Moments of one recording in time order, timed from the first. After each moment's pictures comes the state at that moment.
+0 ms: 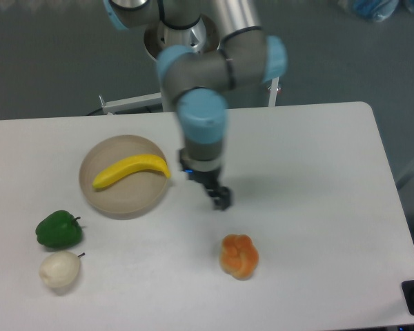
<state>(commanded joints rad) 2.36 -1.94 -1.63 -1.10 1.57 1.47</state>
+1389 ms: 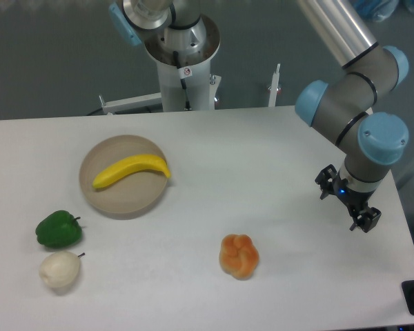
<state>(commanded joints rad) 2.52 -2.17 -1.39 -1.10 1.57 1.67</state>
